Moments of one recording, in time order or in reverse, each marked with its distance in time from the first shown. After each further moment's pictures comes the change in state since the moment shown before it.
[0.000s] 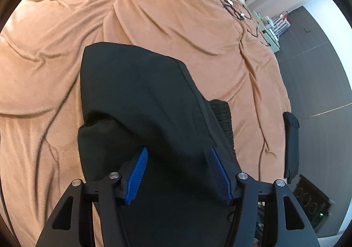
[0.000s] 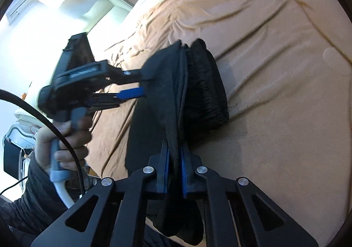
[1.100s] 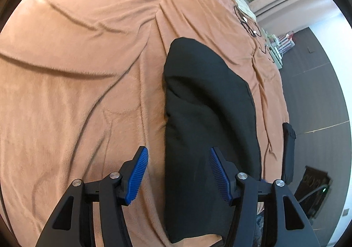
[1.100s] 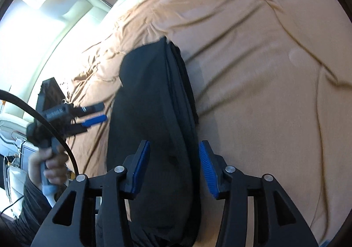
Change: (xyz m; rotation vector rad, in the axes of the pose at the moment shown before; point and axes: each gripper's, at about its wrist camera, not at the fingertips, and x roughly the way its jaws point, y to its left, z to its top) left arm -0.039 0.075 -0.041 -0.117 -0.063 -0.035; right arm -0.015 0.010 0.003 0.029 0.004 -0.164
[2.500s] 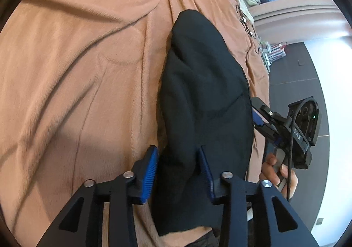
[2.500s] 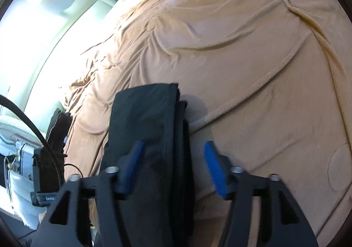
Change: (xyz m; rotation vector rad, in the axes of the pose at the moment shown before) left arm 0.014 0.030 -0.039 -0.134 0.055 -0.174; right arm 0.079 -0.005 0.095 -0.058 0.057 0.047
